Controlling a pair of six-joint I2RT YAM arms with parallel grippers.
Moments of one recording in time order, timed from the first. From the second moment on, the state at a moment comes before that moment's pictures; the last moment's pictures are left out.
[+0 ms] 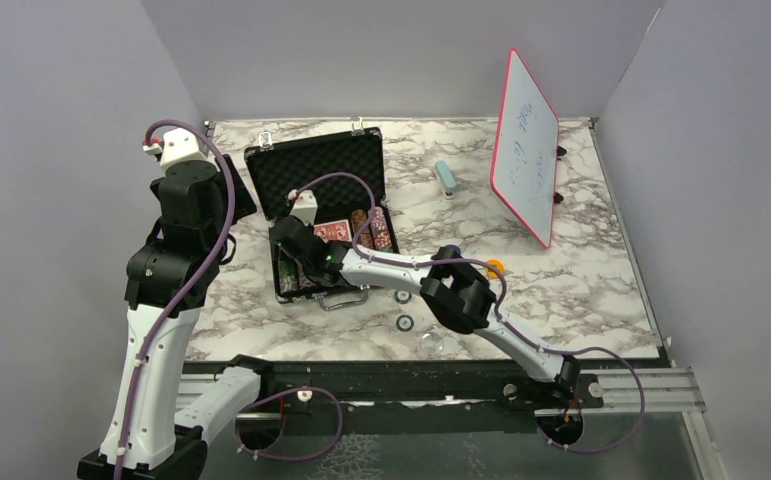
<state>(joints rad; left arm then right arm) -0.22 0.91 1.41 -0.91 -0.48 -0.33 1.14 2.54 2.09 -0.05 0.48 0.68</state>
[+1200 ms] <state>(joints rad) -0.22 0.89 1.39 -0.85 -0.09 -0.26 1.12 1.84 1.52 -0.18 0.43 0.65</state>
